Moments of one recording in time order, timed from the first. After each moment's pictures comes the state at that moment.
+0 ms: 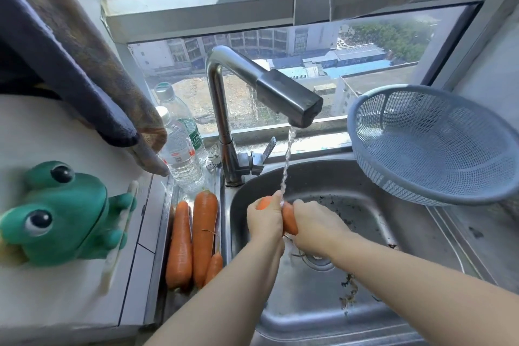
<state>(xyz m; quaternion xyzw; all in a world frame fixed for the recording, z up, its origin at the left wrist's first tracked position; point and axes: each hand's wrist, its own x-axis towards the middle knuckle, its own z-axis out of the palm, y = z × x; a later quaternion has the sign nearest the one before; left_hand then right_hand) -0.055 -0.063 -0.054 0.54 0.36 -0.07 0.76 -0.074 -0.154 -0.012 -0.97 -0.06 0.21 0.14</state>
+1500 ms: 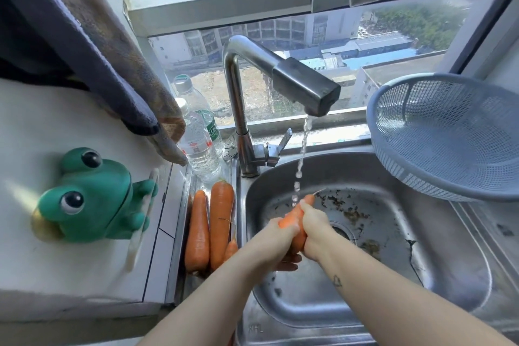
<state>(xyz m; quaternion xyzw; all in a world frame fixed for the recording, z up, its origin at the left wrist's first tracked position) -0.110 -0.021 -0.014 0.71 0.16 -0.35 0.59 -0.067 -0.109 -0.073 -0.48 0.44 0.20 0.74</state>
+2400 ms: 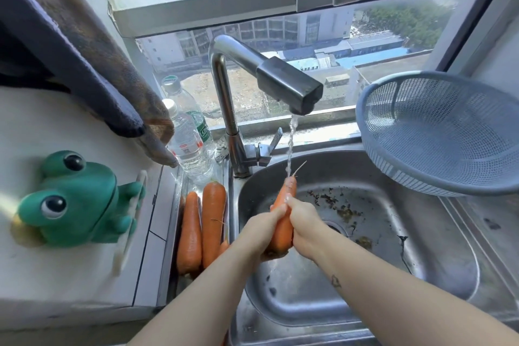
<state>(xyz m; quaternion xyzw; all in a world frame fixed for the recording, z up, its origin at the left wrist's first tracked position) -0.098 -0.023 -0.017 0.66 0.27 -0.32 0.62 -0.075 -0.111 -0.038 -0.52 0.32 0.23 0.76</state>
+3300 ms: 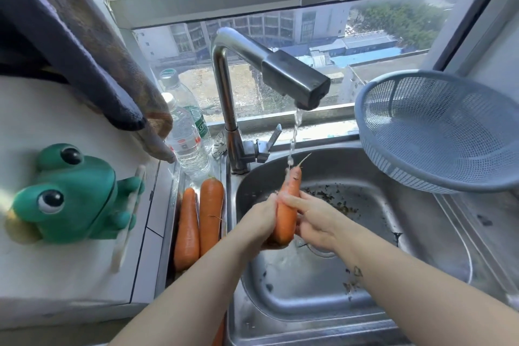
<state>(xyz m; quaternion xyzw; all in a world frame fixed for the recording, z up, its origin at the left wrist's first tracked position) -0.086 -0.024 -0.011 0.69 0.24 -0.30 0.61 -0.077 -0.142 -0.034 -0.44 0.23 0.28 0.82</state>
